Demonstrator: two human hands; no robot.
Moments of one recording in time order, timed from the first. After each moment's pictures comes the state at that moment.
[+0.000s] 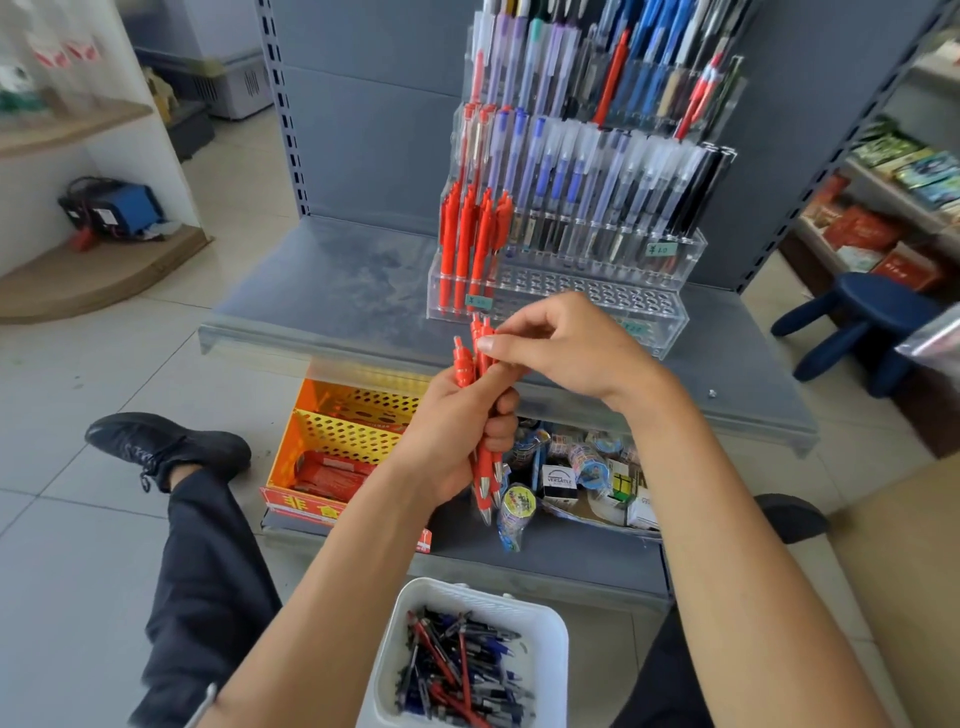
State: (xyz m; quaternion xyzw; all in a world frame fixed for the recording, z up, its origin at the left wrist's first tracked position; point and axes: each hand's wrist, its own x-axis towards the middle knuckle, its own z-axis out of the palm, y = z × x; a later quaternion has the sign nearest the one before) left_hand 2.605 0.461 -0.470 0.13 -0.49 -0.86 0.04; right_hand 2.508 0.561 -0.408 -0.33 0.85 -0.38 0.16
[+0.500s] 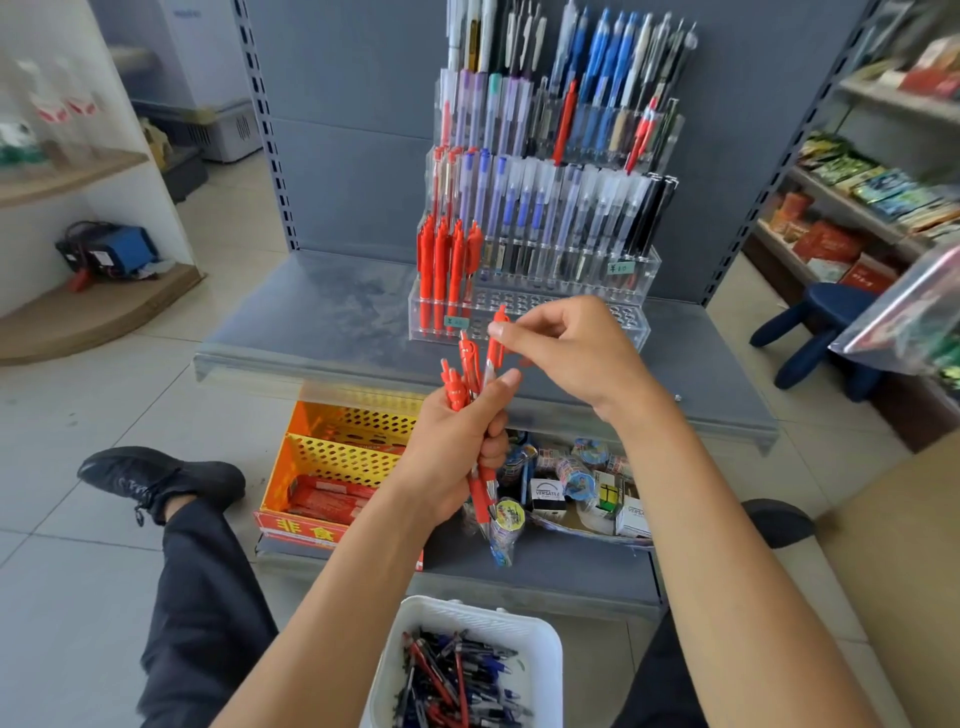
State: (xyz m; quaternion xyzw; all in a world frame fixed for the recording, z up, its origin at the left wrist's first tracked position) left_hand 2.616 0.481 -0.465 0.11 -0.53 -0.84 0.08; right_hand 2.519 0.586 -0.396 -0.26 0.83 -0.49 0.07
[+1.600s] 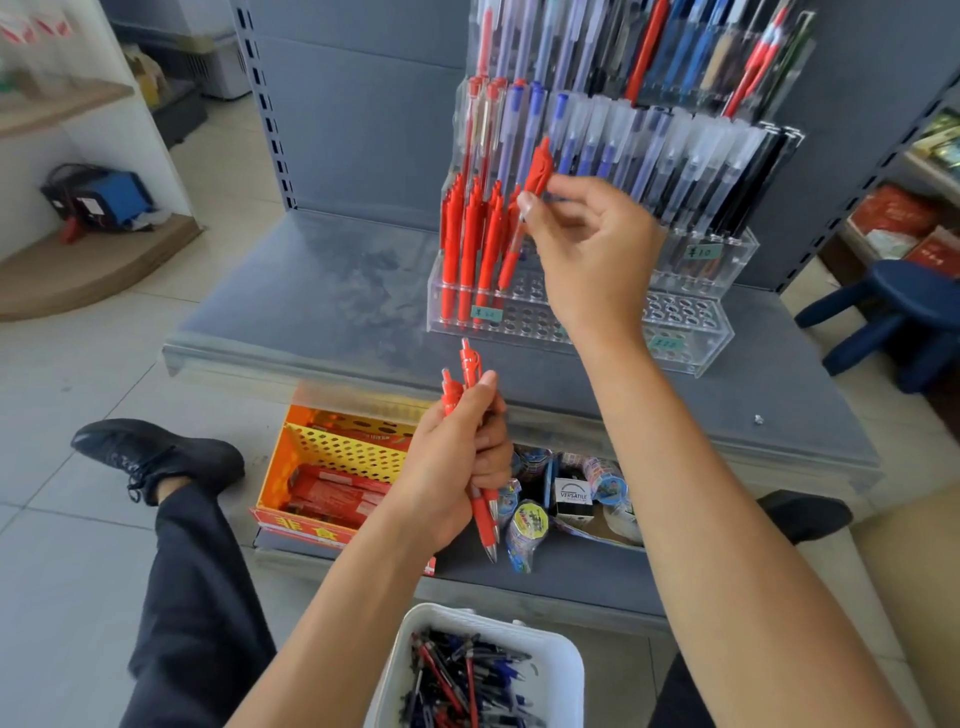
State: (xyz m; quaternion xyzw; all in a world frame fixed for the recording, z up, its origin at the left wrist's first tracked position) left_hand 2.577 0.442 -0.508 0.17 -0.40 -0.90 0.05; right_hand 2.428 0.496 -0.425 -0.26 0.73 -0.58 -0.25
